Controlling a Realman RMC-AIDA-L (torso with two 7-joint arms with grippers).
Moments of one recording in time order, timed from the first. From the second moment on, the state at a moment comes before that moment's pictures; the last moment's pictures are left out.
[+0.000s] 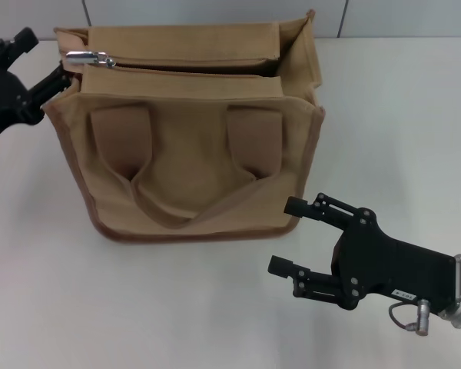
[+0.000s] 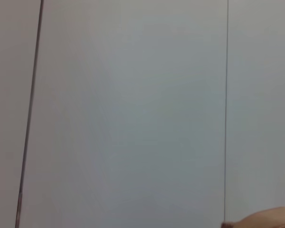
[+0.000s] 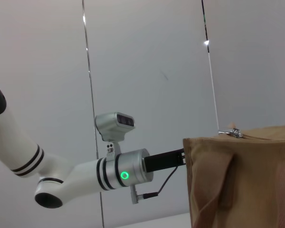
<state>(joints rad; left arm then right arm) -0.44 -2.07 0.31 0.40 1.65 1.54 -0.86 0.45 2.09 -0.63 -0.09 -1.86 -1.73 0.60</state>
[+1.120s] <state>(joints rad) -0.43 -2.07 0.30 0.31 1.60 1.65 -0.75 0.46 2.09 -0.62 -0.08 -1.86 -1.73 0.59</state>
